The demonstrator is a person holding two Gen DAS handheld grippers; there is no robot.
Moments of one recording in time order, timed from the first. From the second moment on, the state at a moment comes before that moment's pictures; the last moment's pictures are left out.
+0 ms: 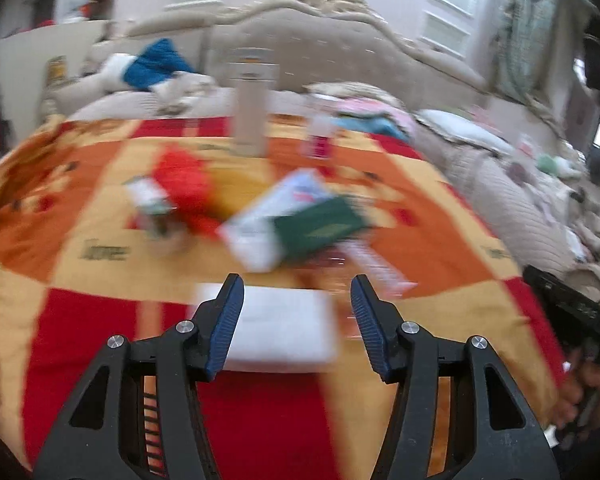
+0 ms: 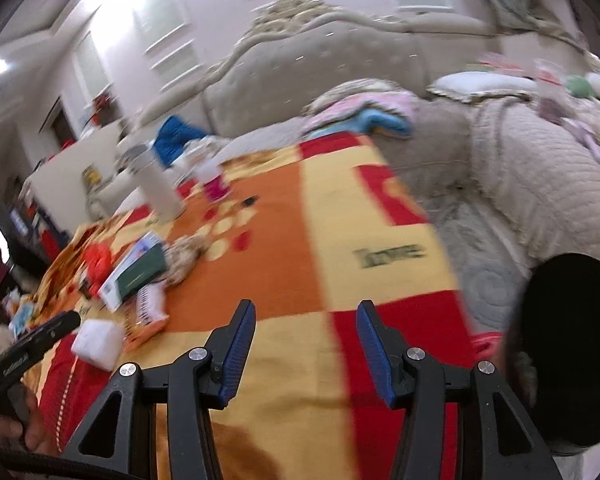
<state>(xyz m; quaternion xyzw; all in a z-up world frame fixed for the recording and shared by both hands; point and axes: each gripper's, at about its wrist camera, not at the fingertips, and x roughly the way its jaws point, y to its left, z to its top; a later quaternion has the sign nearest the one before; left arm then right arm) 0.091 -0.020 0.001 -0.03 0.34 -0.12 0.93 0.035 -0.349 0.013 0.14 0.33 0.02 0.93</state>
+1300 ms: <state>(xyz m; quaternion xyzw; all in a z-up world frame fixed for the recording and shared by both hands) 0.135 0.097 -0.044 -0.19 0.38 -0.04 0.91 0.149 -0.323 0.036 0.27 0.36 0.09 0.89</state>
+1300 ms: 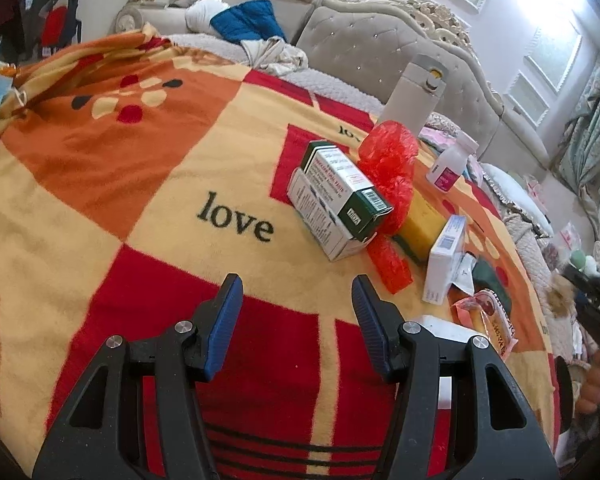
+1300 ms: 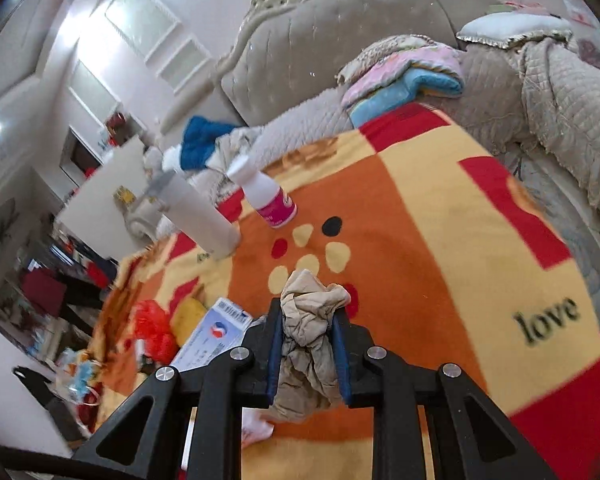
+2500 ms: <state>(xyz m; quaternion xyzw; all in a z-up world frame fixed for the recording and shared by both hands) 0.260 0.014 0.004 0.03 0.45 -0.13 0.88 0.071 -0.302 -0.021 0.16 0.39 0.16 0.89</state>
